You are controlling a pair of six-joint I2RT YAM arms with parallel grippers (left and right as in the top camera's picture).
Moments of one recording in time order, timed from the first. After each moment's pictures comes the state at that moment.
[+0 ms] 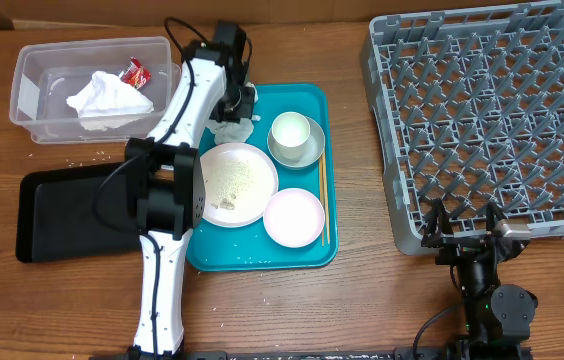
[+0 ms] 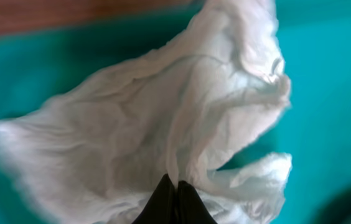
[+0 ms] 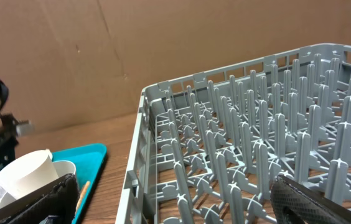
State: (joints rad) left arm -0.21 2.51 2.26 -1.15 -0.01 -0.10; right arm -0.03 0.01 0.02 -0.04 -0.05 0.23
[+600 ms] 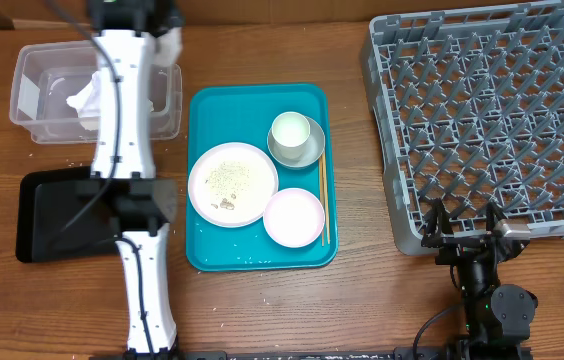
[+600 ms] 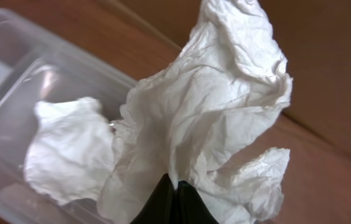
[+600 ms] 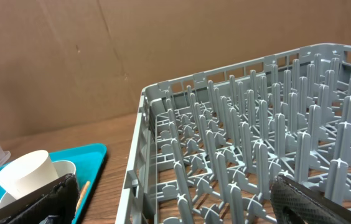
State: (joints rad) left arm -0.01 2.49 2.90 -1.32 -0.29 -0.55; right arm -0.03 0.01 0.02 -0.03 -0.05 0.23
